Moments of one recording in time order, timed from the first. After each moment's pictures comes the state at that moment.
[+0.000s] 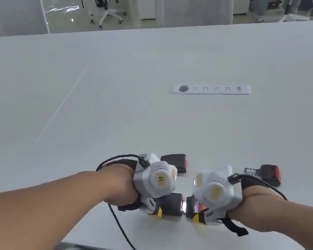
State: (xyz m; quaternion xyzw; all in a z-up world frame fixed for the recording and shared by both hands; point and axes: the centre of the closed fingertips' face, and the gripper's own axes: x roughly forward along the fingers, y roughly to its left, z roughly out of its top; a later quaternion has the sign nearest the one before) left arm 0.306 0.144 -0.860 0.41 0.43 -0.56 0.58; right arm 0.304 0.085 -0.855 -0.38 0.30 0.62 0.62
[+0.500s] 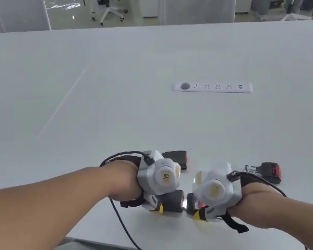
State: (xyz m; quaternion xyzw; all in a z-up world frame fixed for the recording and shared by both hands) left arm 0.306 0.145 -0.859 0.42 0.43 -0.55 0.58; right arm 0.304 0.084 -0.857 -0.40 0.30 0.61 0.61
